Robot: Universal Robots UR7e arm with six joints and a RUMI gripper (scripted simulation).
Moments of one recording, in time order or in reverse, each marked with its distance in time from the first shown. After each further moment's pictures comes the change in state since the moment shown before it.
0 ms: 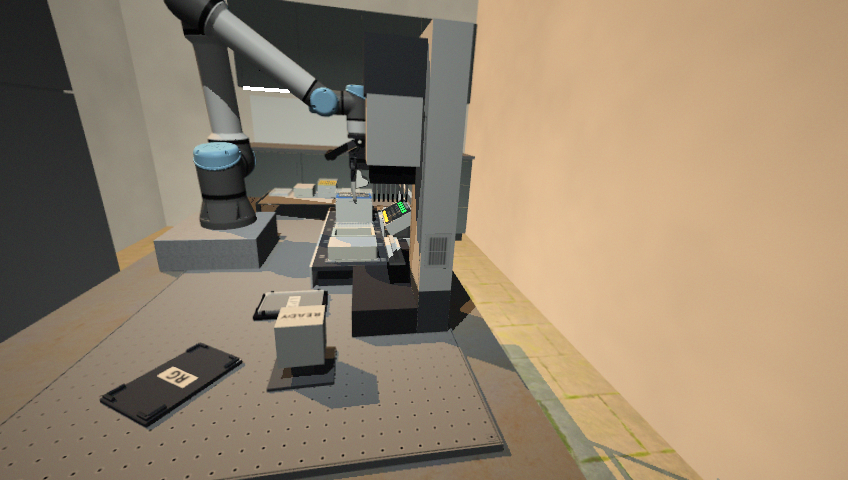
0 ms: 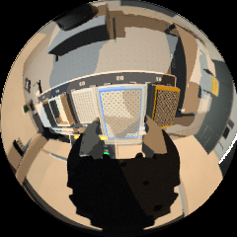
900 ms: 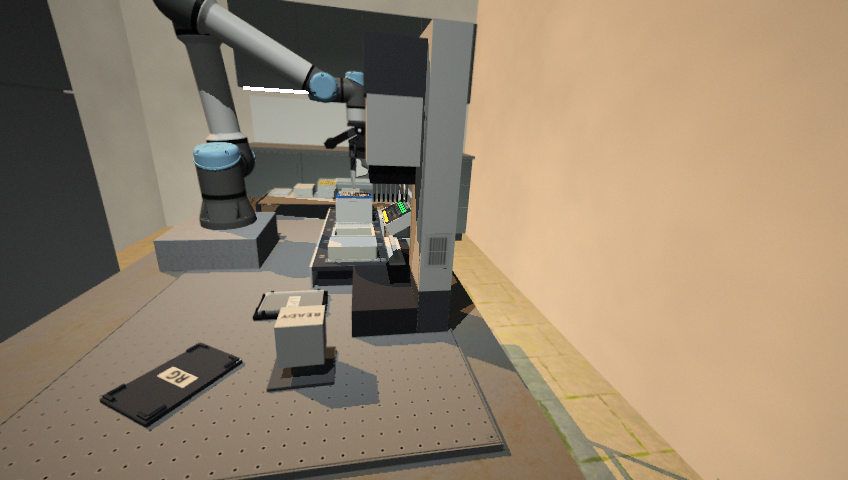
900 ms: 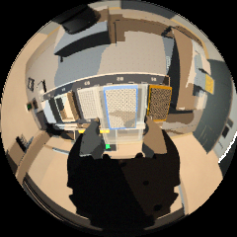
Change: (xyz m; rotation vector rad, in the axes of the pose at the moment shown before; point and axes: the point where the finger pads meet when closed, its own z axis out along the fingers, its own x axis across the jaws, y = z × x) arm 0.000 0.000 -0.039 0.000 0.000 0.000
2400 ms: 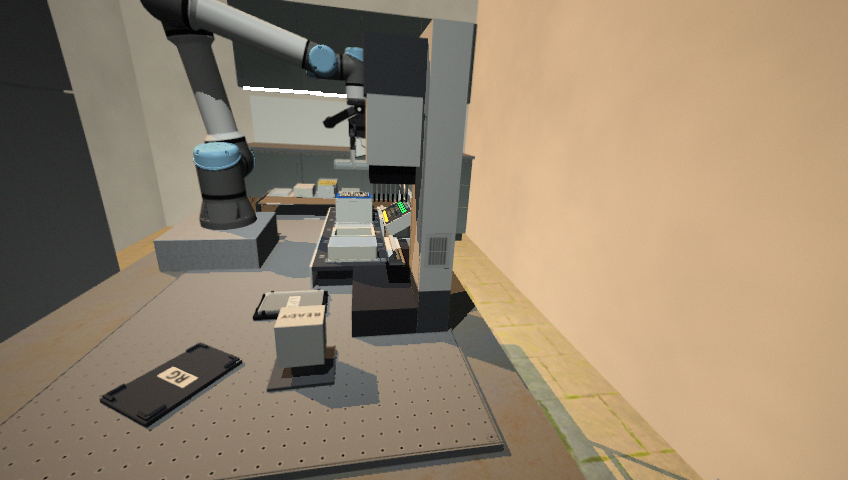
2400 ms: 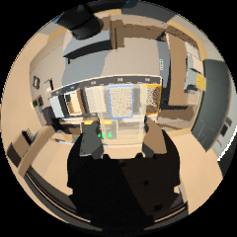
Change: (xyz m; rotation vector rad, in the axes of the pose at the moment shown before) arm 0.000 0.000 -0.068 0.000 0.000 0.000
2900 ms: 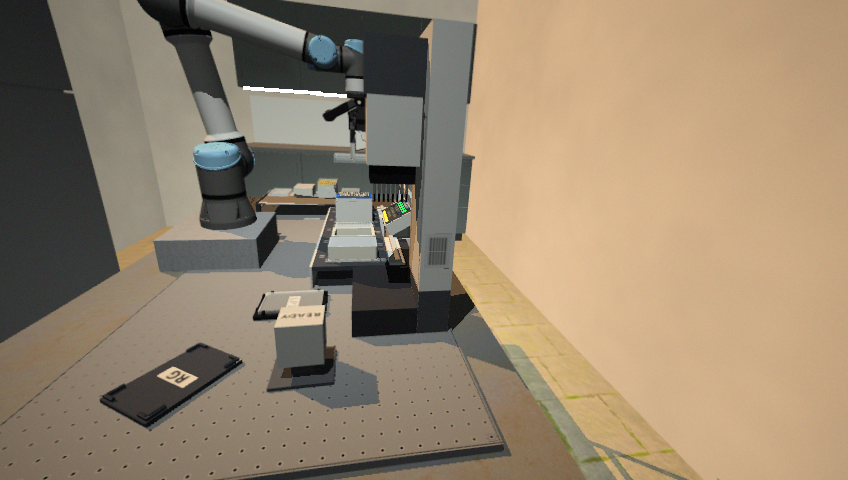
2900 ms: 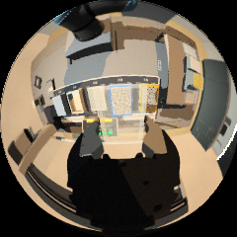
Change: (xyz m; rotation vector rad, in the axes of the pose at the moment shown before) arm 0.000 0.000 -0.022 0.000 0.000 0.000
